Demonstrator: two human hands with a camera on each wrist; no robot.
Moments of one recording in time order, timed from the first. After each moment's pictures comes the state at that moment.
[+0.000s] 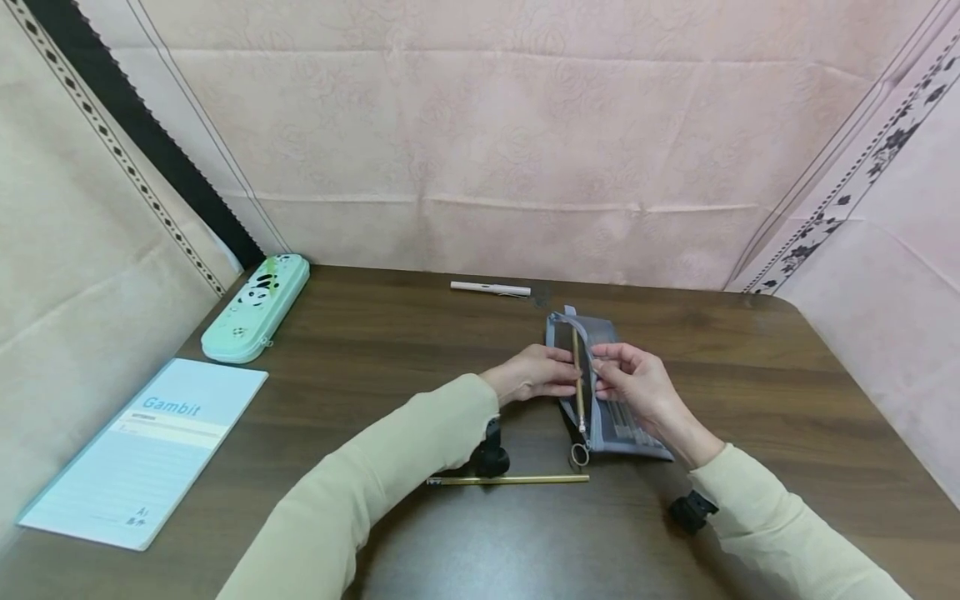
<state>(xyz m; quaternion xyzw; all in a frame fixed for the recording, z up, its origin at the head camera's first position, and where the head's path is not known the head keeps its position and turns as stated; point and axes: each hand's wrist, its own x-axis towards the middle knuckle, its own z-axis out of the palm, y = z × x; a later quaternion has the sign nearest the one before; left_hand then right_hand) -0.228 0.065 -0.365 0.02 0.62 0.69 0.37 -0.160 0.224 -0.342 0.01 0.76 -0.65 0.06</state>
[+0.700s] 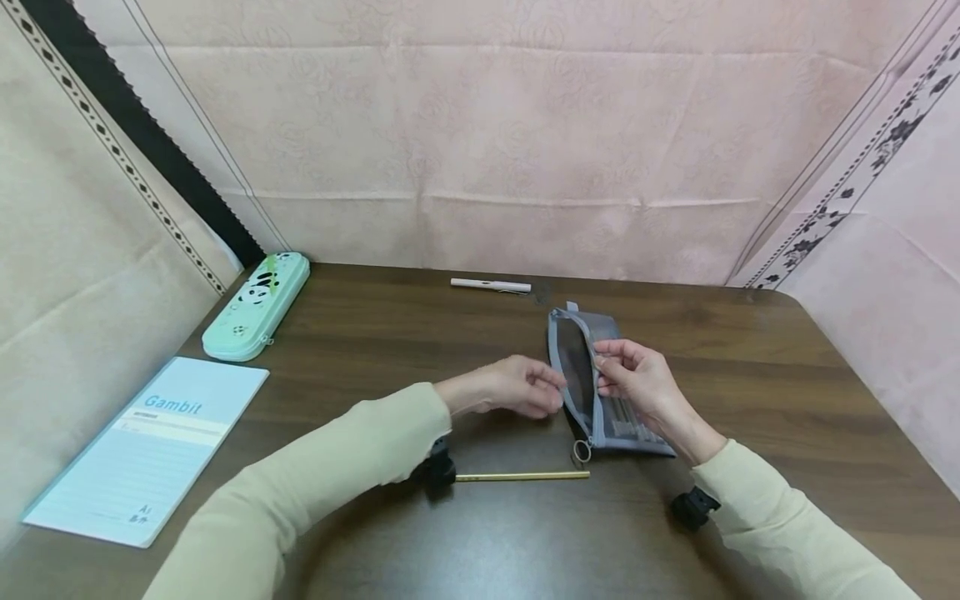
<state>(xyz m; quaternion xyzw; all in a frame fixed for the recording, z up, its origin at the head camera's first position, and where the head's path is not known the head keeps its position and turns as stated) -0.200 0.016 -0.346 0.16 0.70 0.56 0.41 -0.160 0.224 -0.341 0.02 0.76 -0.65 0.06</state>
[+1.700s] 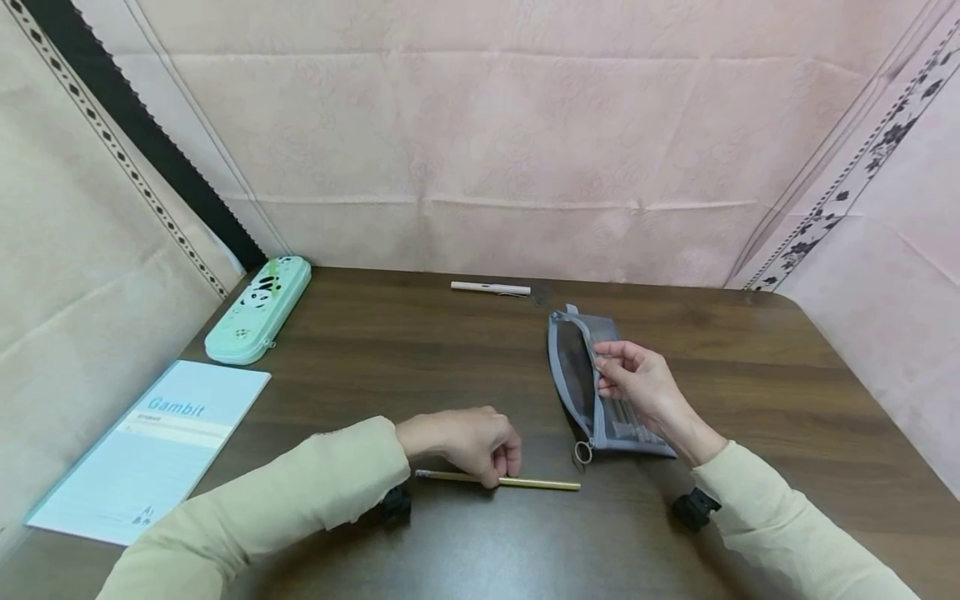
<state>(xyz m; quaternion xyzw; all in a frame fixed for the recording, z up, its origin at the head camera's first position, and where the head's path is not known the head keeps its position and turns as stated) -0.151 -0.030 -0.337 0.43 0.83 0.18 0.31 -0.155 0.226 -0.339 0.01 0.74 -0.67 0.05</state>
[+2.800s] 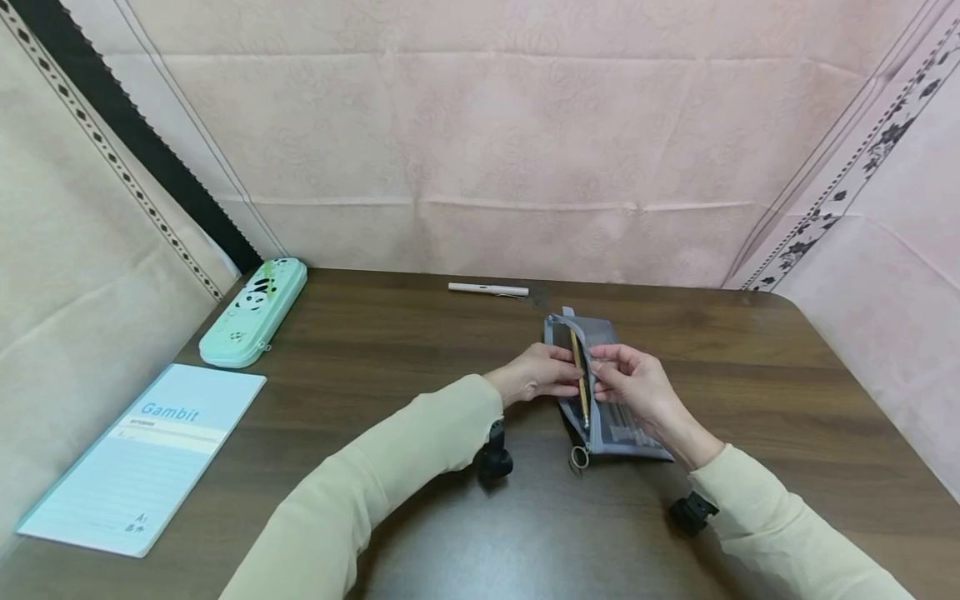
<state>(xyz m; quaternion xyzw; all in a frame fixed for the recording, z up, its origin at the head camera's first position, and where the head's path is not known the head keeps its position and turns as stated) -0.224 0.072 -0.360 0.01 0.64 0.68 0.35 -0.158 0.224 -0.342 0.02 0.75 -0.66 0.07</state>
